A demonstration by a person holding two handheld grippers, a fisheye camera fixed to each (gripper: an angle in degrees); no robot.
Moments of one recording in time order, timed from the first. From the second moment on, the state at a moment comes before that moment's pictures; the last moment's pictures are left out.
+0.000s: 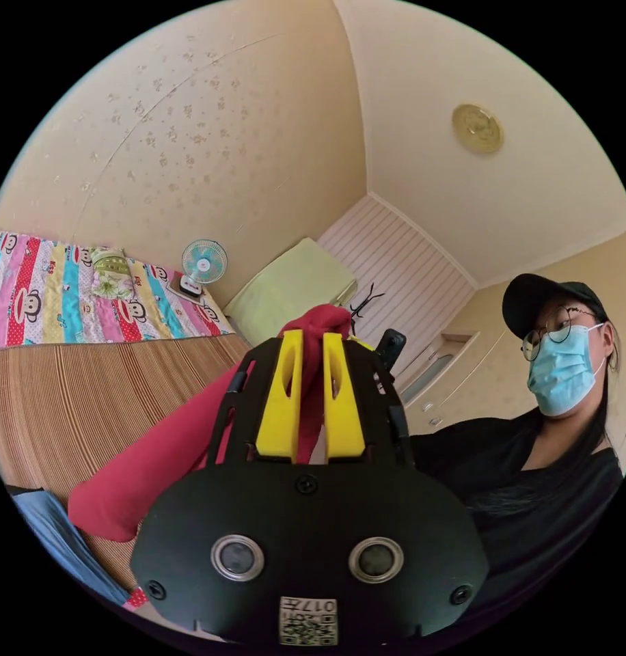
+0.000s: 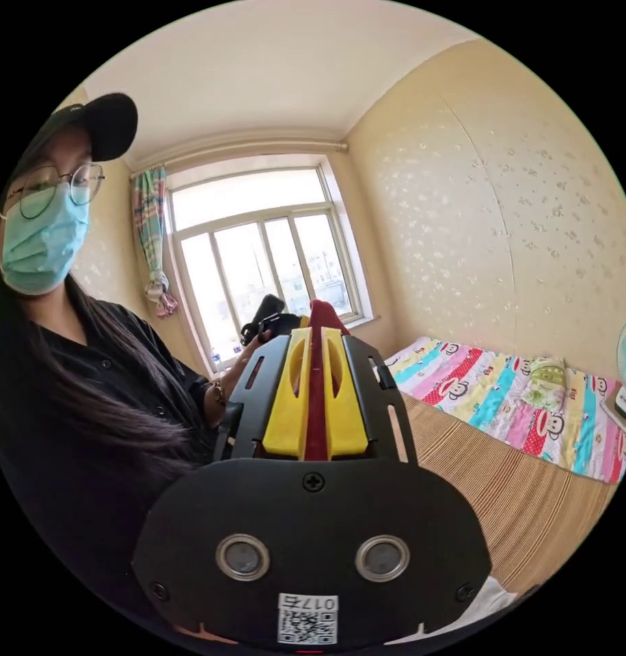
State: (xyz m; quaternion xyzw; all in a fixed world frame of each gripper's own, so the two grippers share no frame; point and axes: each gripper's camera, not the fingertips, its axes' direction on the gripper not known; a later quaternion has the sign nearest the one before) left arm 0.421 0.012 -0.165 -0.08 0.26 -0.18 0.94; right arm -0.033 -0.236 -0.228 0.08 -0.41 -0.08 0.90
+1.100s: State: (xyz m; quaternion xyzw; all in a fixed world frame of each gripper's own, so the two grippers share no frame) left arm 0.278 -0.097 -0.315 -0.03 0.17 -0.17 0.97; right arm 0.054 -0.384 -0.326 0.12 -0.15 -0.06 0.98
